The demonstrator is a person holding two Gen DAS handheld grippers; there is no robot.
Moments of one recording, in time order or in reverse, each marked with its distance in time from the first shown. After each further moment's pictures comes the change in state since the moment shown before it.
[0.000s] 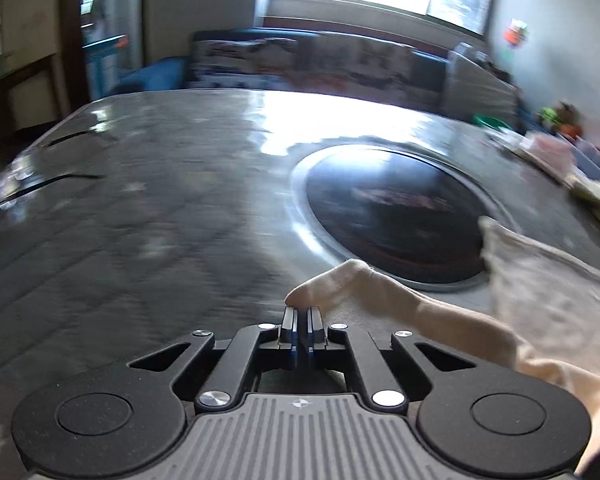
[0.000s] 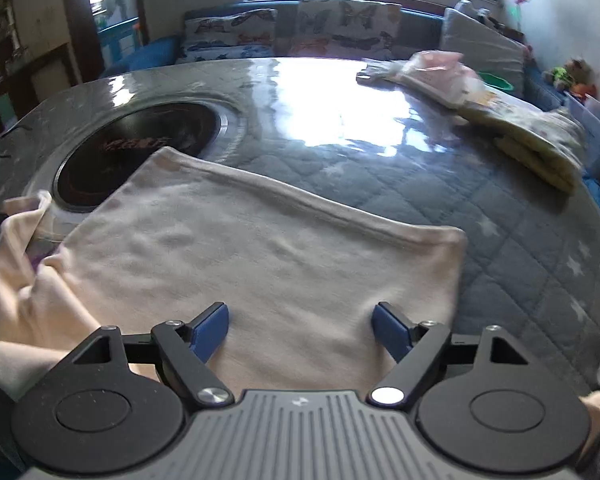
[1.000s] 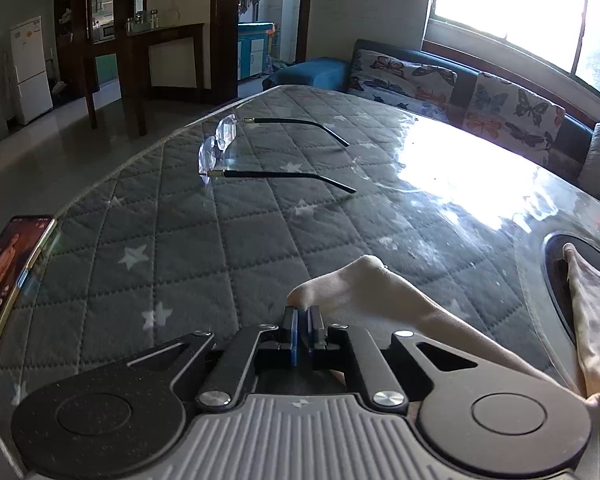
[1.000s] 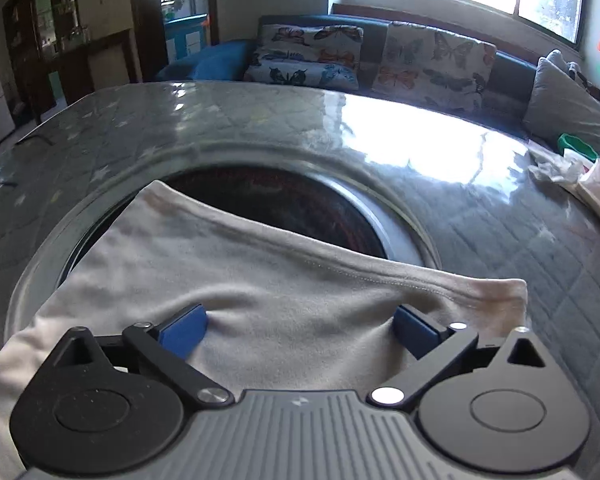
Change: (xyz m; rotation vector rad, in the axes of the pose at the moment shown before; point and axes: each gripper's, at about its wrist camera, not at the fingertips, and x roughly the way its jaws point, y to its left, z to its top) left arm 0.005 0.143 0.021 -0.256 -0.034 0.298; right arm 0.138 0.115 0.134 -0.147 -0.070 0.122
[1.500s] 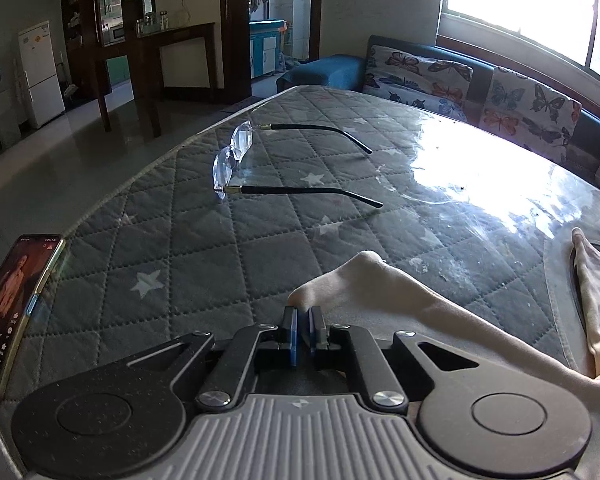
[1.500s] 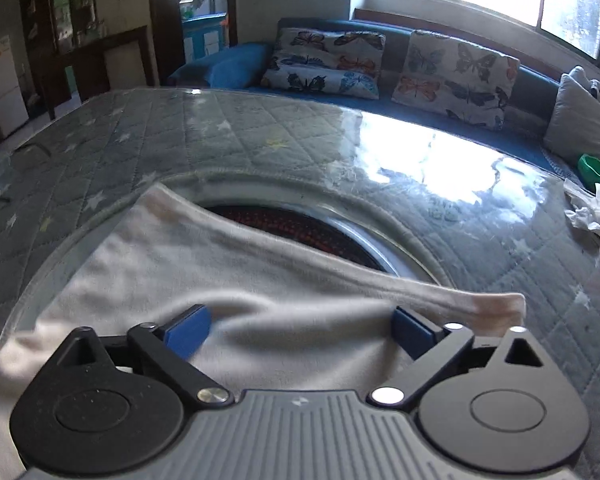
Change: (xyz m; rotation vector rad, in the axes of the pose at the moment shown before) left arm 0.010 0.006 0.015 0.014 0.010 0.048; right arm 0.027 0.008 0.033 -0.056 0.019 0.034
